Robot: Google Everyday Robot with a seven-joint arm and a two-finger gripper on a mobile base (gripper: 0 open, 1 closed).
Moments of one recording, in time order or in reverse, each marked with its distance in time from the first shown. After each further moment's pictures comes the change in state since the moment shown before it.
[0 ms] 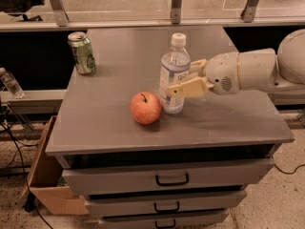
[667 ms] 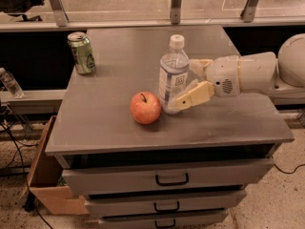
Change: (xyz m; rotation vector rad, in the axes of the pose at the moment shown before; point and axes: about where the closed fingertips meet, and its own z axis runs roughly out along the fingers) arm 0.006 0.003 -0.001 -0.013 -0.010 0.027
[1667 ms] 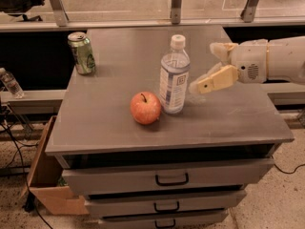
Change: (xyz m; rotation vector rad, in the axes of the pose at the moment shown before) arm -0.021 -0.030 -0.050 0.093 -0.019 -0.030
